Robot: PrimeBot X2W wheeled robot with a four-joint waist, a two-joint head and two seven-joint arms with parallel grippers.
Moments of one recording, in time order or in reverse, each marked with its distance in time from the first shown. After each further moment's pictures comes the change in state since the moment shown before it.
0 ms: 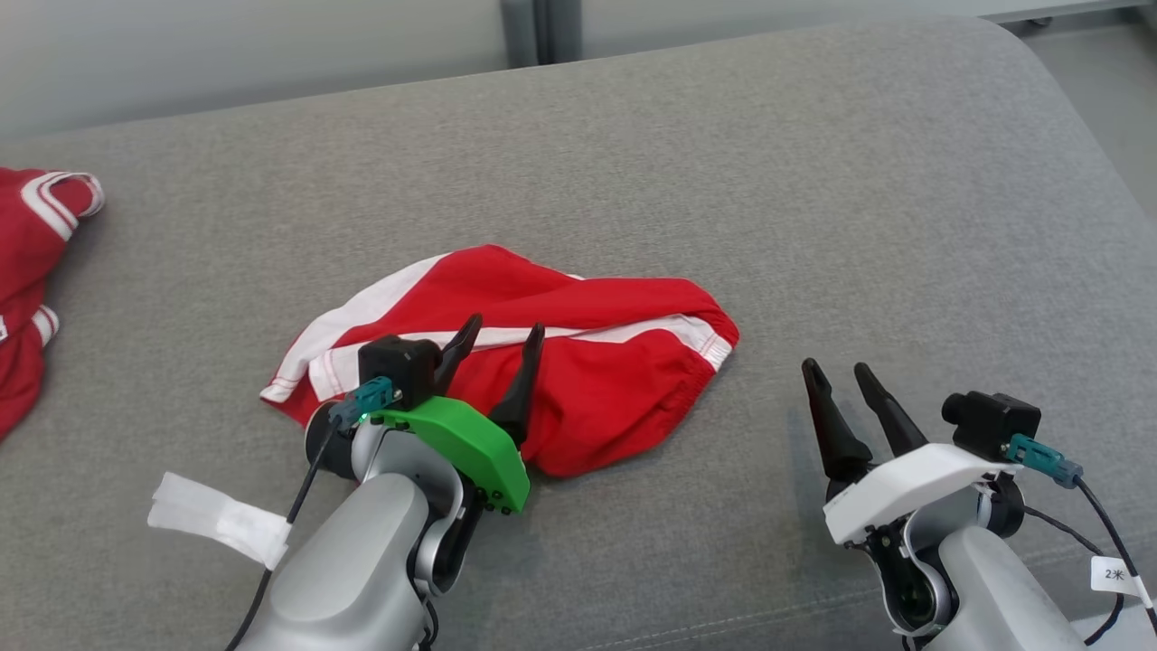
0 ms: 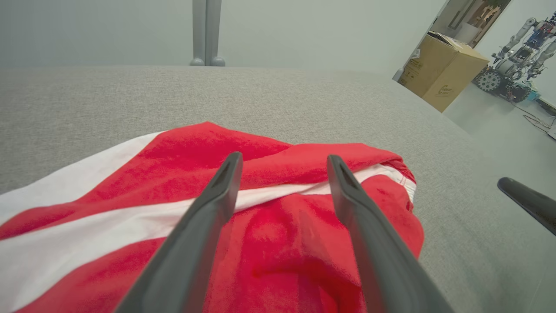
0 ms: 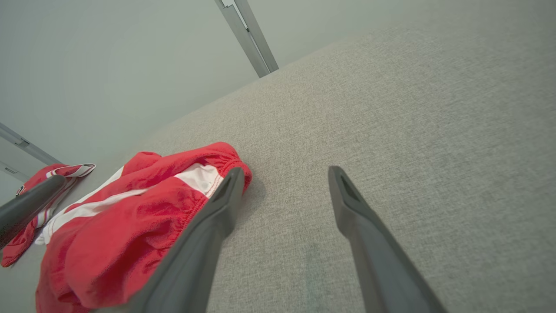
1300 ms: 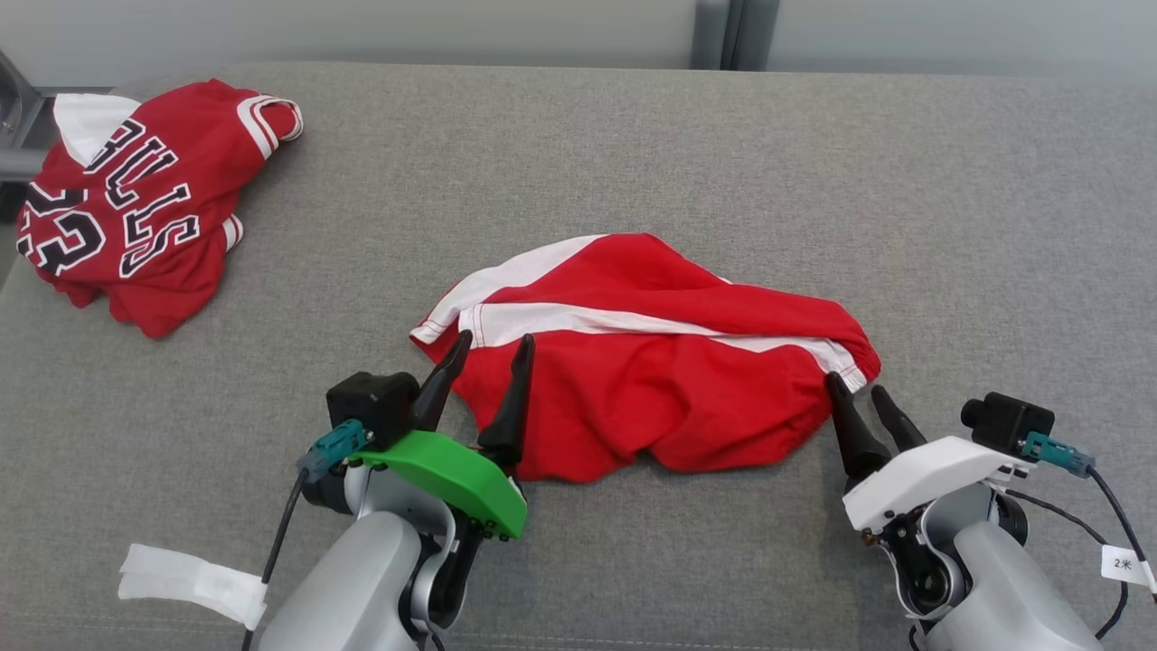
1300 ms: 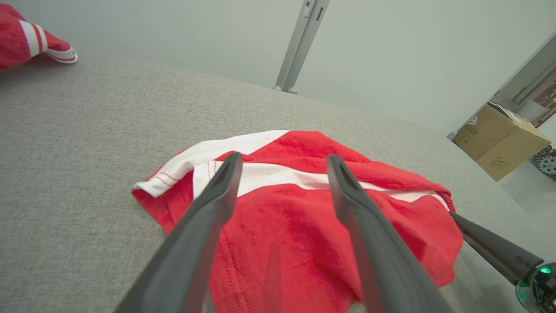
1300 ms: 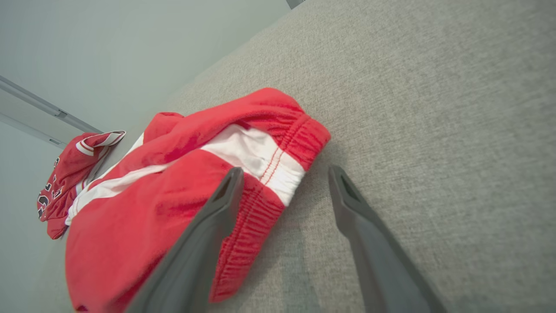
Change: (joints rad) left arm 0.139 0.011 0.092 -0.164 -0.008 0.018 -0.026; right arm -0.082 -0.011 -0.025 0.222 0.162 0.025 0.023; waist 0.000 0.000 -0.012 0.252
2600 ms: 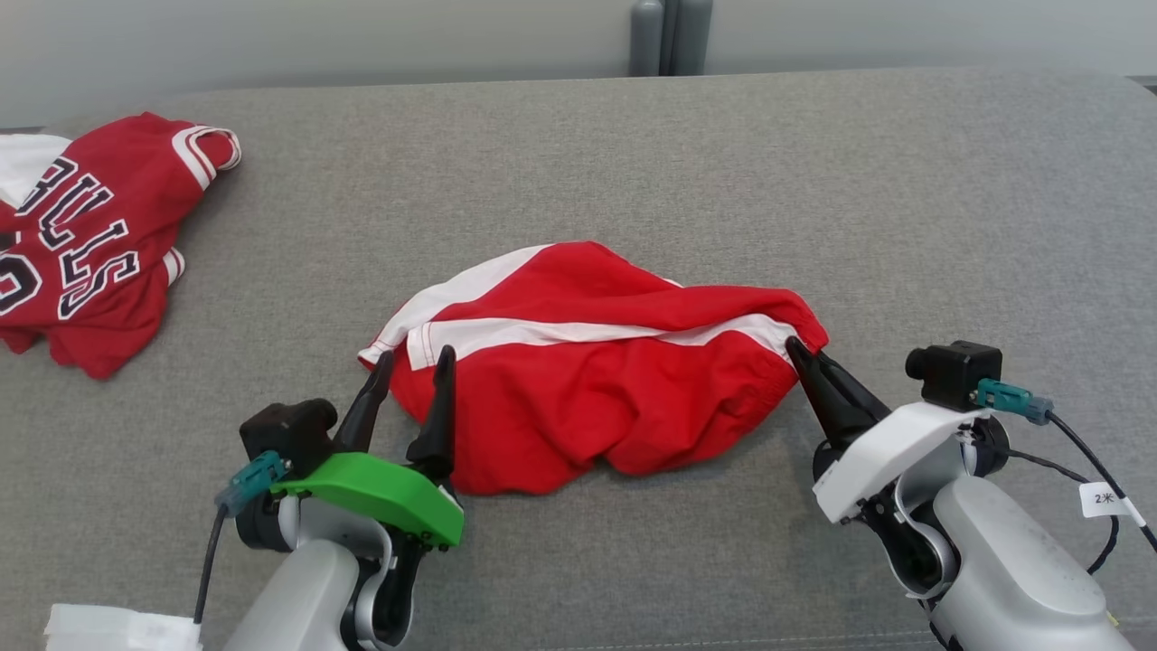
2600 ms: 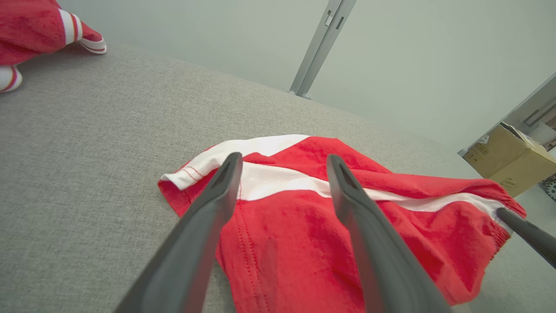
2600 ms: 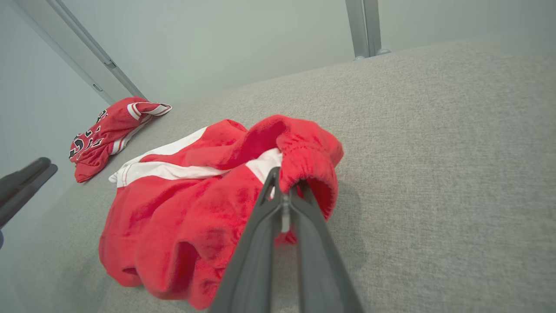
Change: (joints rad) left arm 0.088 0.030 0.136 -0.059 -0.004 0.015 -0.001; right arm -0.050 -0.113 0.239 -0.141 -0.052 0.011 0.008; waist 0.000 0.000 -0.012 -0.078
